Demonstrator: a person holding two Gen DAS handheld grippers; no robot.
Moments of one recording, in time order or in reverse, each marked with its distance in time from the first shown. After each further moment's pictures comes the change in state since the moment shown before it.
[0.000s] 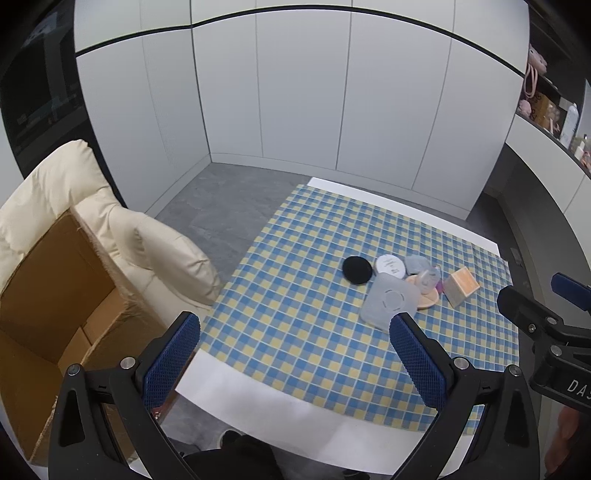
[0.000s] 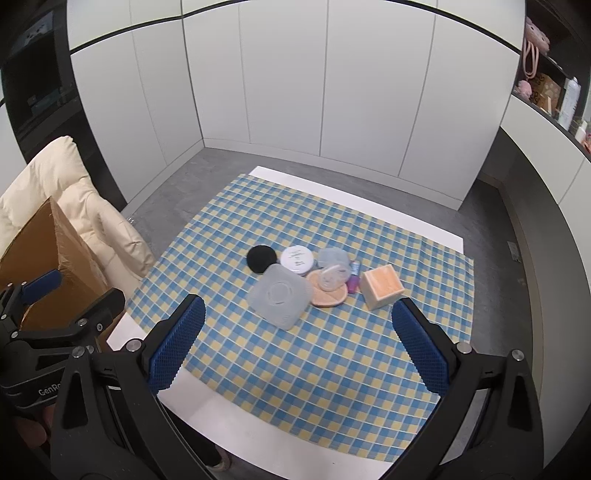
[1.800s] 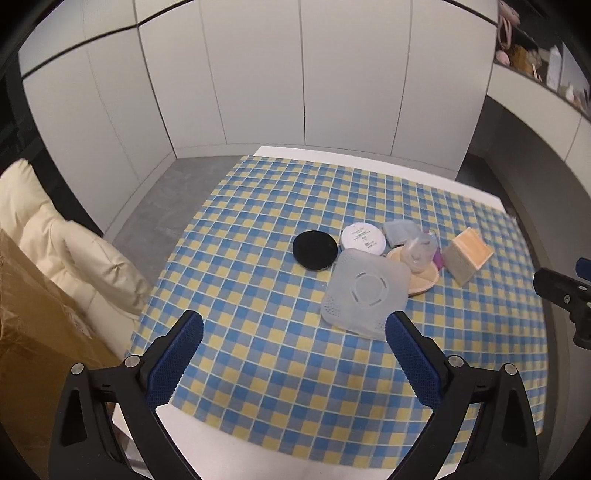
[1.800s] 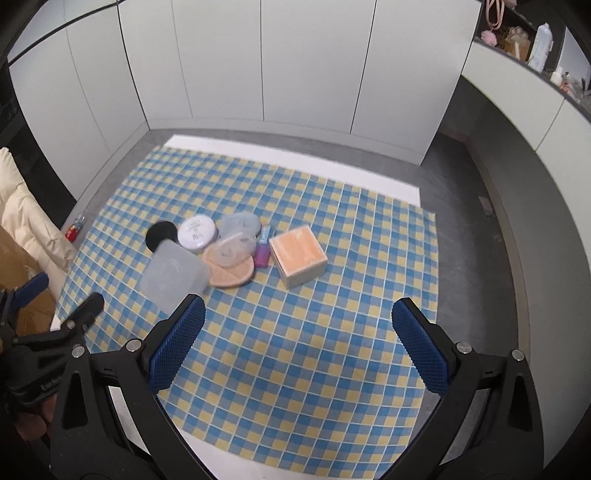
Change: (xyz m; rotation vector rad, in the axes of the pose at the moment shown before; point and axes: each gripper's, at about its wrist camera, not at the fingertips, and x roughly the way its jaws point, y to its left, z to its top) left arm 0.112 -0.076 -0.019 0.156 0.051 -0.032; right arm 0.088 -0.104 -0.026 0.115 0.162 -0.114
